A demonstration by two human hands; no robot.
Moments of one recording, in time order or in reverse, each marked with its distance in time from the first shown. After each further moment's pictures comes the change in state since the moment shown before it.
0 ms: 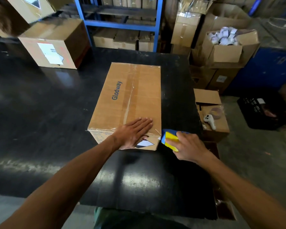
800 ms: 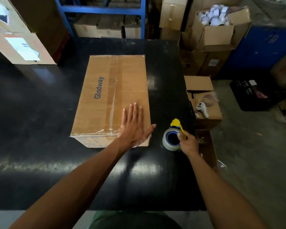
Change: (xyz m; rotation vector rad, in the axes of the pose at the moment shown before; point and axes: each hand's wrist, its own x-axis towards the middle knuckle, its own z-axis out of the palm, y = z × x) left_hand 0.072 0.045 -0.011 -0.242 -0.272 -0.639; right_hand -0.021 0.015 0.100 1.172 0.011 1.305
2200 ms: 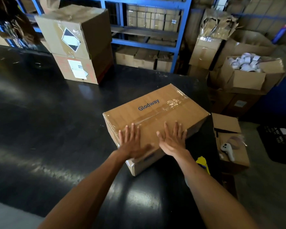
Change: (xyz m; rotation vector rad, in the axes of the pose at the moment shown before) left_hand -0.012 -0.106 -0.042 -0.186 -0.221 -0.338; right_hand -0.007 -0.214 0.094 -0.854 -0.194 -0.465
